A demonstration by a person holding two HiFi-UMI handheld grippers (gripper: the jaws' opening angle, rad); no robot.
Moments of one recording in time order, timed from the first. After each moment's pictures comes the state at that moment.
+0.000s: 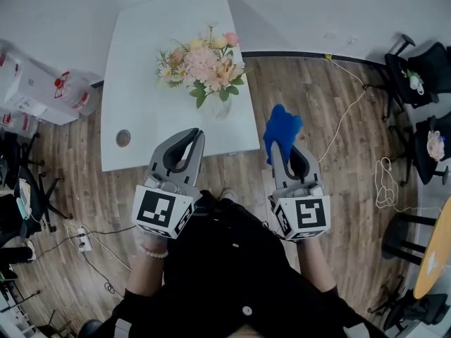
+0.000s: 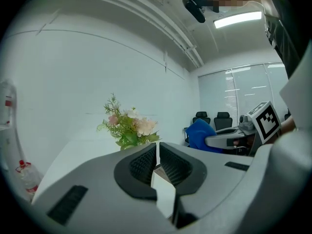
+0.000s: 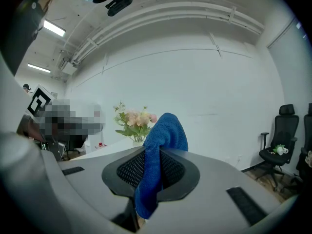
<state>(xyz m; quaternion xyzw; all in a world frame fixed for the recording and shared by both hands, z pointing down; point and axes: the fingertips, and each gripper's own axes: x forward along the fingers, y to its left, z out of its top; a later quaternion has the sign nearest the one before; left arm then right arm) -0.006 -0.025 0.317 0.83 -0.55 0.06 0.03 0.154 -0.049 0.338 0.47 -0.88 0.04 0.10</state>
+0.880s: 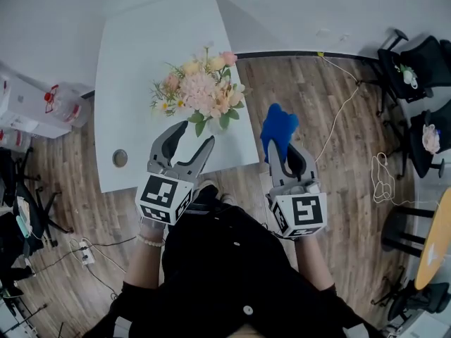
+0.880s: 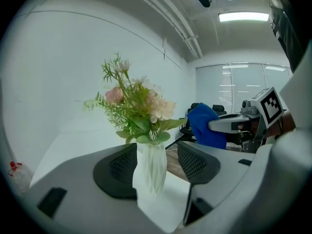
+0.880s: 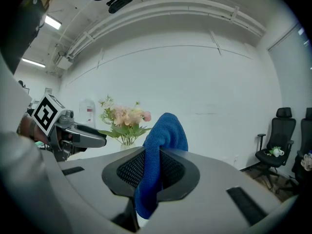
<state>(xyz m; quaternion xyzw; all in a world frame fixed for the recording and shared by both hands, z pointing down) -0.024 -0.100 0.365 0.86 -0.50 0.10 0.07 0.135 -0.103 0.344 0.49 -0.86 0.04 0.11</state>
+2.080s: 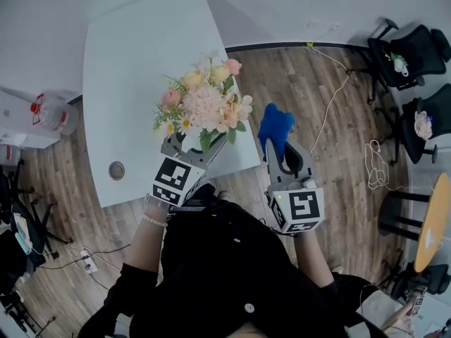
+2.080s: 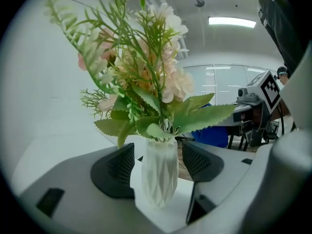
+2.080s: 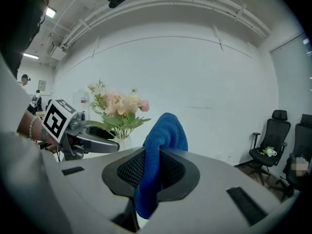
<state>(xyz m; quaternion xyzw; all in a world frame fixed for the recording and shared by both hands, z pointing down) -0.005 -0.157 0.403 0.90 -0.41 0.11 0.05 0.118 -0.129 0.367 0.51 -0.84 0.05 0.16</state>
